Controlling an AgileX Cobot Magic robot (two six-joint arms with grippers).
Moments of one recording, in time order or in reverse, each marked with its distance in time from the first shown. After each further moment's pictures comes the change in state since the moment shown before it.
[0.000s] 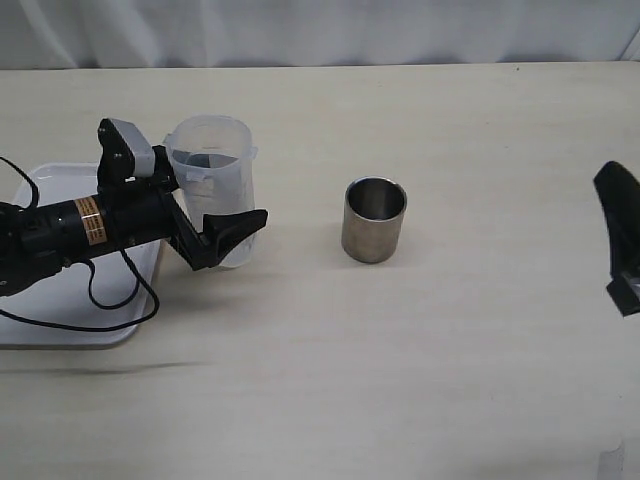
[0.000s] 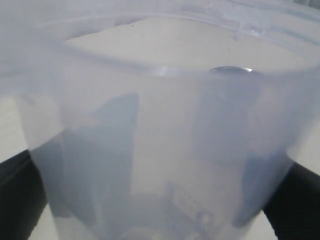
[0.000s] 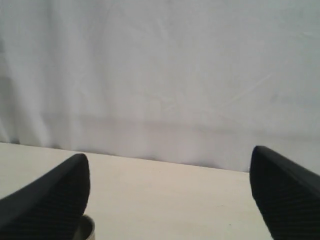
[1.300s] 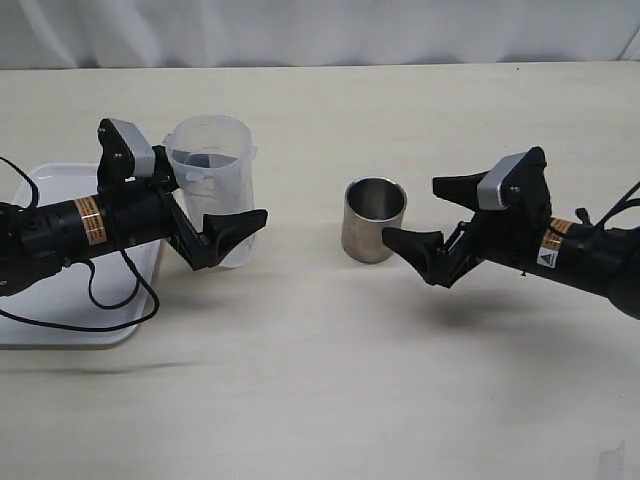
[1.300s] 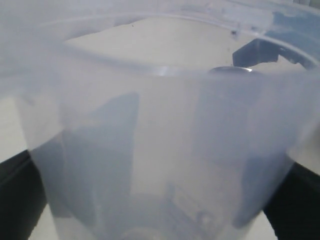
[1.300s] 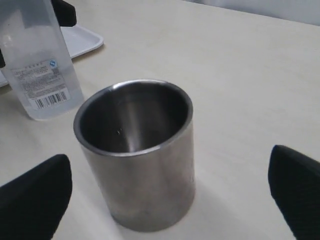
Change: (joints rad) left arm 0.000 0.000 0.000 -0.002 0.000 0.000; right arm 0.000 1.366 -0.586 -0.579 -0.398 0.005
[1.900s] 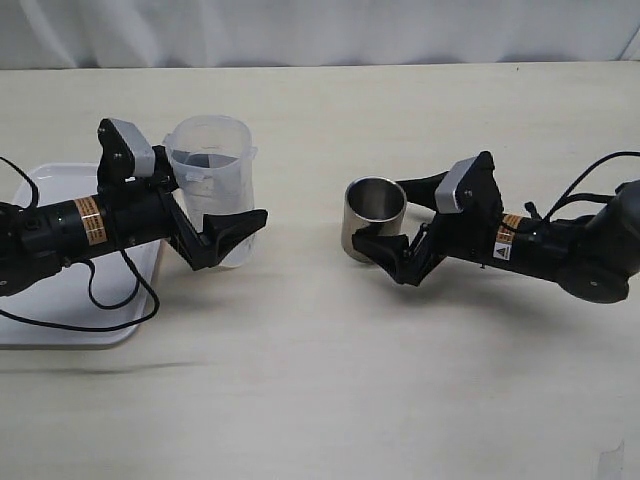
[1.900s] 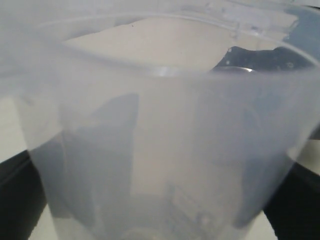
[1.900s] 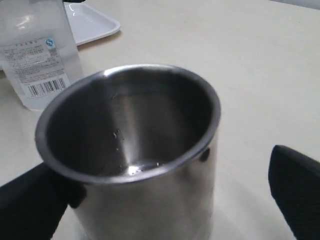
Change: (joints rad) left arm 0.000 0.000 0.000 0.000 0.000 0.002; right arm 0.066 0.174 -0.184 -0.040 -0.008 0.000
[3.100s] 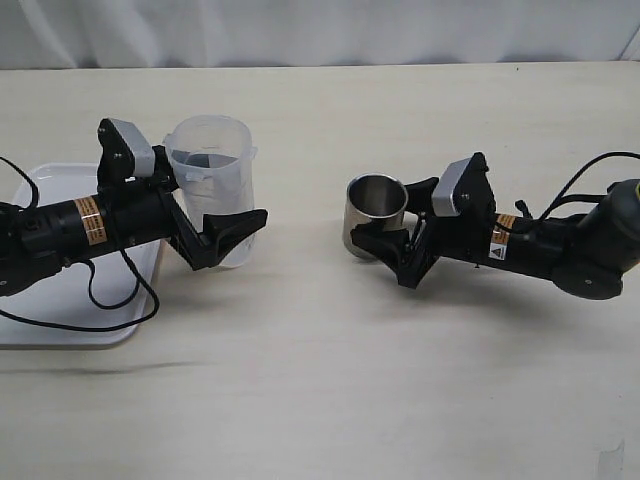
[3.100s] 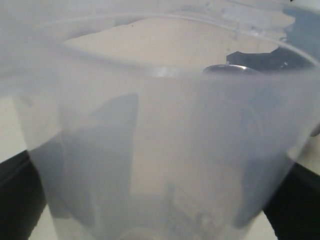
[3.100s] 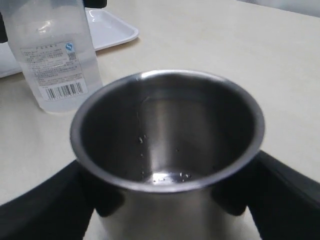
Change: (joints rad) left arm 0.000 0.000 0.000 0.000 0.000 0.000; right arm 0.002 0.034 -0.039 -0.059 -0.041 0.000
